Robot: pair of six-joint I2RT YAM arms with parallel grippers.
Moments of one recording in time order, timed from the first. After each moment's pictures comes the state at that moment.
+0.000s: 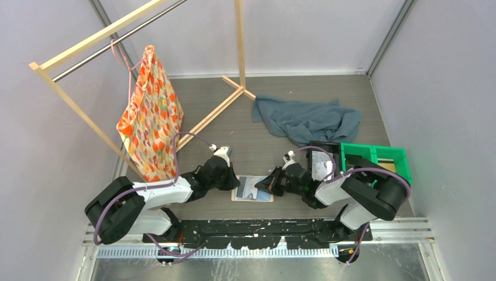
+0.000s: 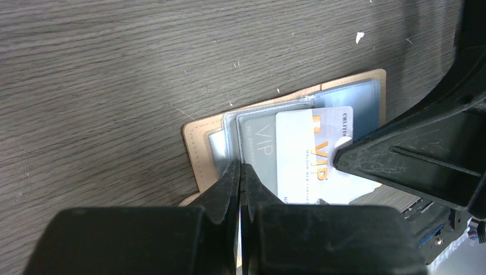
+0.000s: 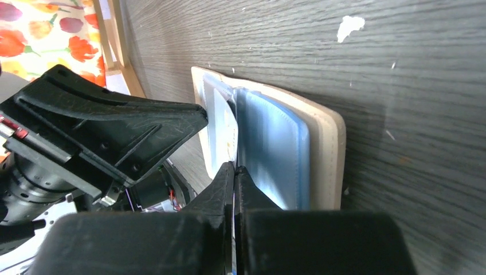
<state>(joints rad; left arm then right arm) -0.83 1.27 0.39 0.14 -0.02 -0.73 0.87 1.54 0.24 0.79 -0.14 1.31</state>
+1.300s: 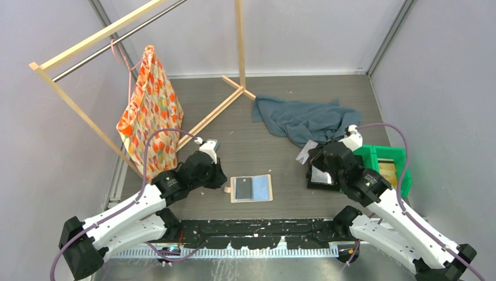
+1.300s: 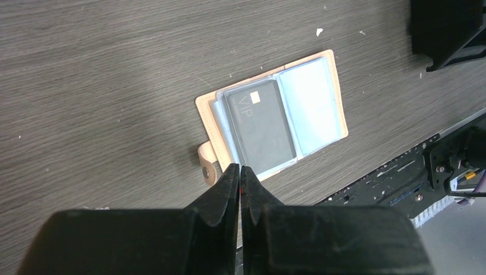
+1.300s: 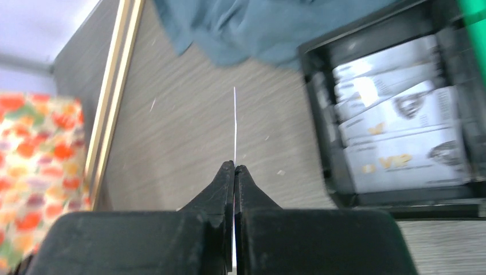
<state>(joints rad) -0.83 0.83 0.58 -0.45 -0.09 -0.63 0.72 0.66 0.70 -0.63 0.45 1.05</state>
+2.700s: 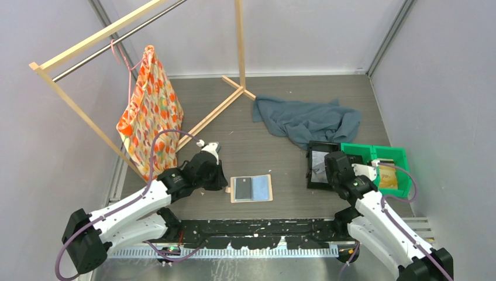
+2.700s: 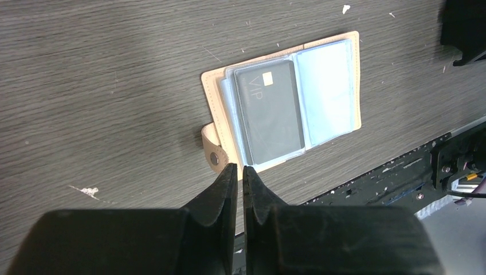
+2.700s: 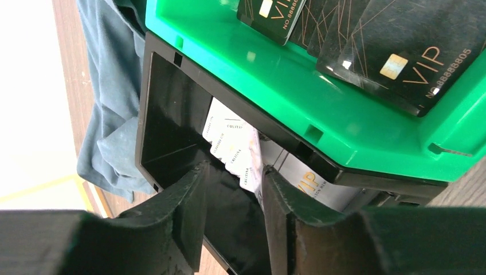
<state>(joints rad) -0.83 0.91 0.59 -0.50 -0.07 -0.71 0.38 0.71 0.42 -0.62 0.58 1.67</state>
